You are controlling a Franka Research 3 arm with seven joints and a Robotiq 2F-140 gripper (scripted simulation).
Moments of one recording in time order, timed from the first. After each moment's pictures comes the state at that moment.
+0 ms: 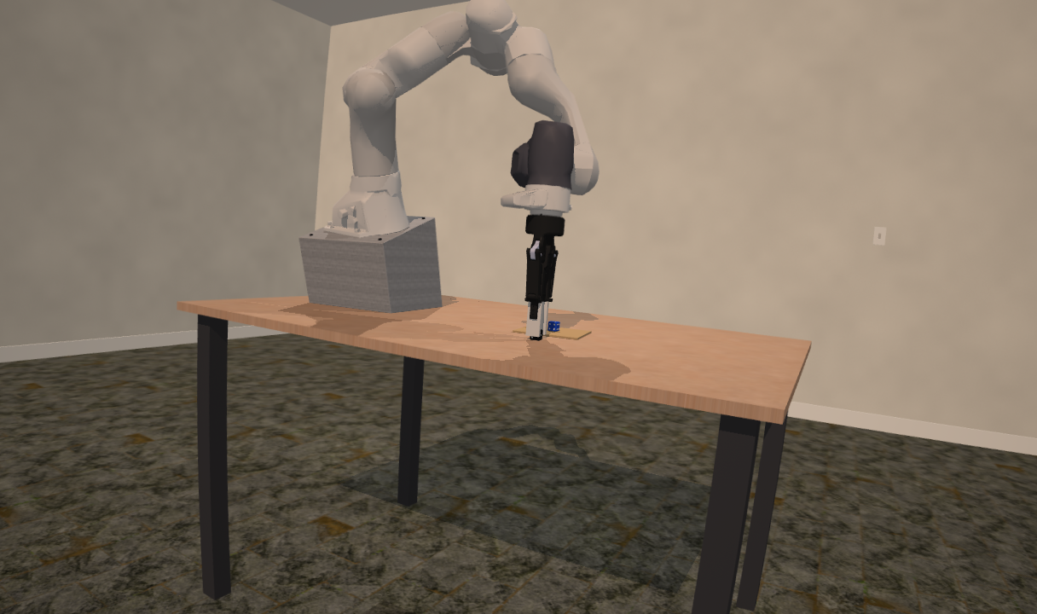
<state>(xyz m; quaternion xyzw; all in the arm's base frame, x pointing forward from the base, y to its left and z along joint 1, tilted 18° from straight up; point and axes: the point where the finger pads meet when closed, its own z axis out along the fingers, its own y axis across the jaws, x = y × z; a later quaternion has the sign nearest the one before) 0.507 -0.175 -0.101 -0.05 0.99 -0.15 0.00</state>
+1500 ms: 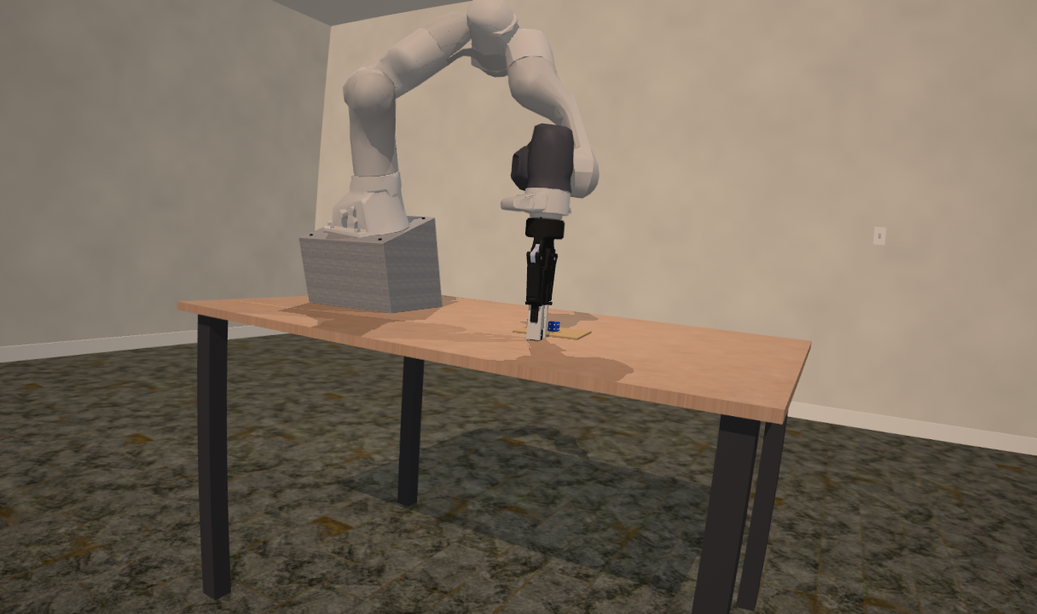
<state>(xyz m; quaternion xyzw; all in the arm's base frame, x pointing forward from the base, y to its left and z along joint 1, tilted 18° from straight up) 0.508 -0.178 -0.106 -0.05 0.99 -0.15 0.00</state>
